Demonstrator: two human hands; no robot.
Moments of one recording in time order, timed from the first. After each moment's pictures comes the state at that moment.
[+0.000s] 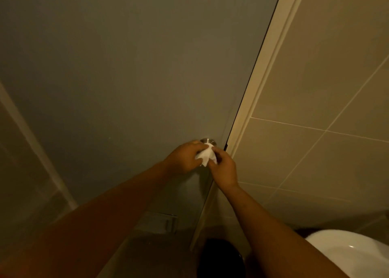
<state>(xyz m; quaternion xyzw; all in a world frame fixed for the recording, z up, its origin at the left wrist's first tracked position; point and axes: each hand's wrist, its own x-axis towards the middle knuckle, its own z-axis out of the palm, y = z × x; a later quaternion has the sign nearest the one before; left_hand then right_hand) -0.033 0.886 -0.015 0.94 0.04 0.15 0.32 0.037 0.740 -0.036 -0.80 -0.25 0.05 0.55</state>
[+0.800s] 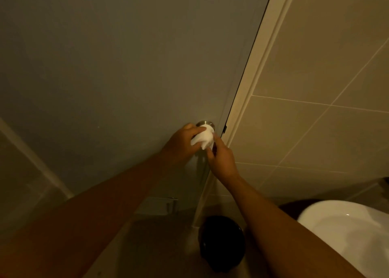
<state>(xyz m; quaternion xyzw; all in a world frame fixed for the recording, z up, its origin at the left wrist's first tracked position) -0.024 0.887 -0.035 0.91 0.05 0.20 0.36 0.027 0.738 -0.047 -0.84 -0.28 0.07 0.46</state>
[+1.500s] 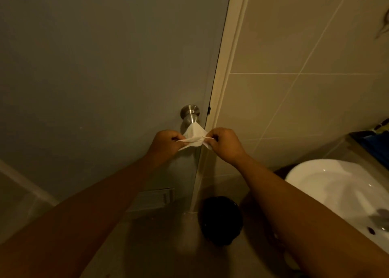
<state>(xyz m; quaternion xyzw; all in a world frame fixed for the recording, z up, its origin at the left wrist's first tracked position) -0.066 0.883 -0.048 0.89 0.10 0.13 0.42 0.015 0.693 -0.025 -0.90 -0.28 0.04 0.32</state>
